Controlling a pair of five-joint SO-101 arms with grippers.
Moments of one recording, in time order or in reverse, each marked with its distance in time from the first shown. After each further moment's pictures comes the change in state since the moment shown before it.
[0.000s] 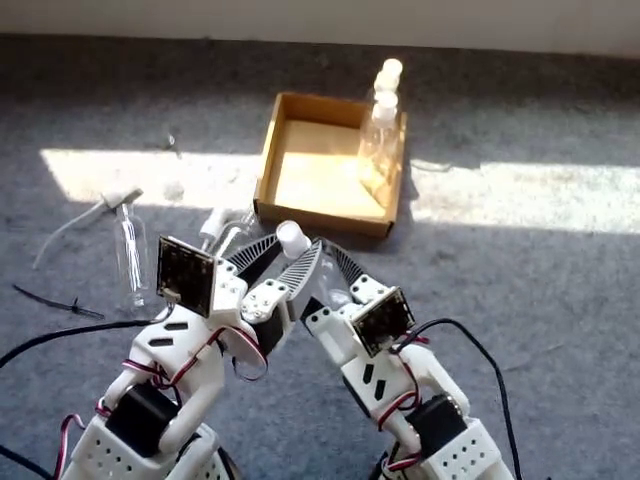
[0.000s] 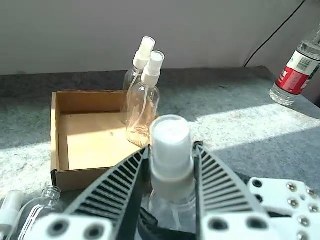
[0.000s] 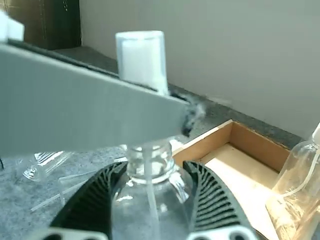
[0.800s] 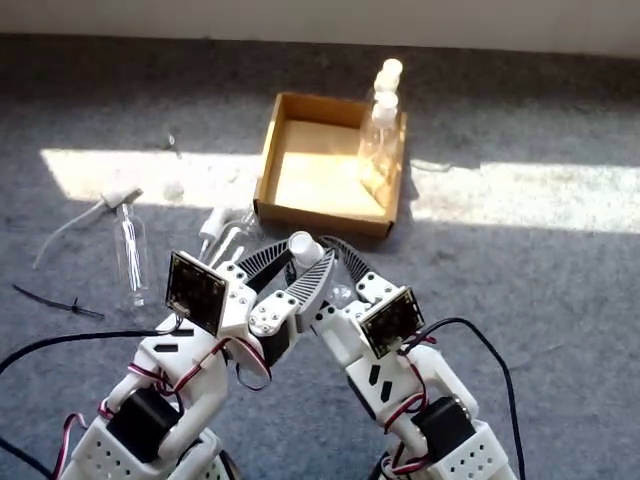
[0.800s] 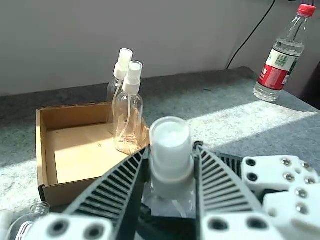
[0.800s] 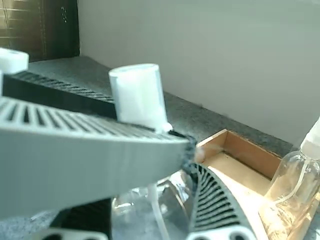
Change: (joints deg) left arm 8.0 -0.2 2.1 -1.0 -3.3; right arm 0.3 -1.2 -5.2 4.0 -0.1
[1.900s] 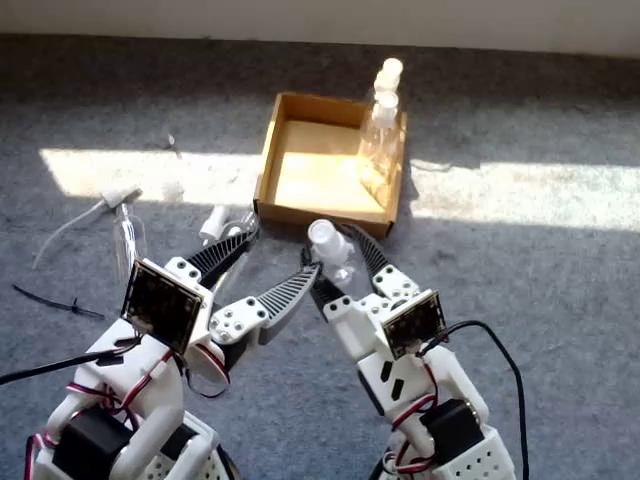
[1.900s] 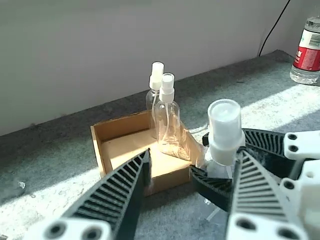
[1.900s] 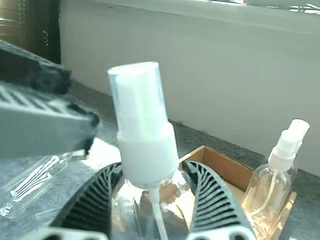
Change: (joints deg) left arm -8.0 0.1 -19.7 20.0 -13.4; right arm 5.3 -1.3 -1.6 -0.5 0.1
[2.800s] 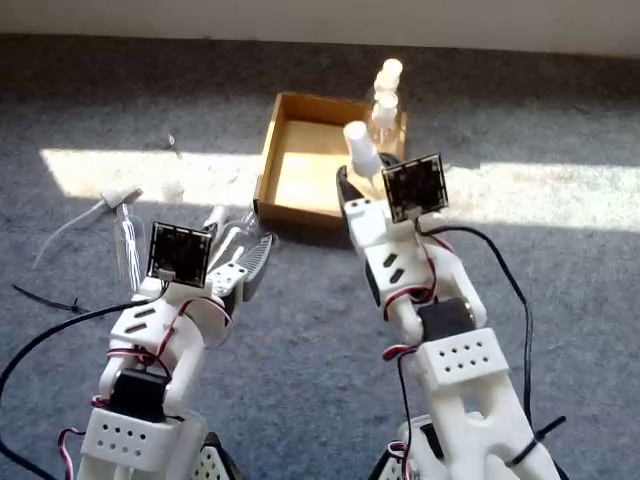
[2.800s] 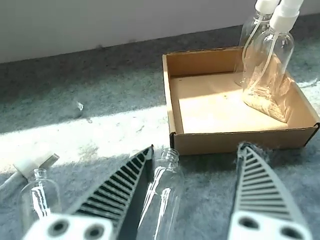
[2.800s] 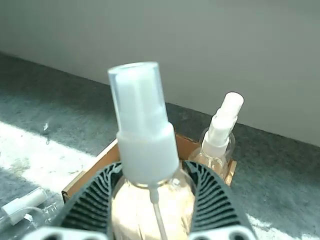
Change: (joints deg) left arm -19.1 0.8 27.1 -21.3 0.0; right arm 13.3 56.8 -28.8 -14.7 0.0
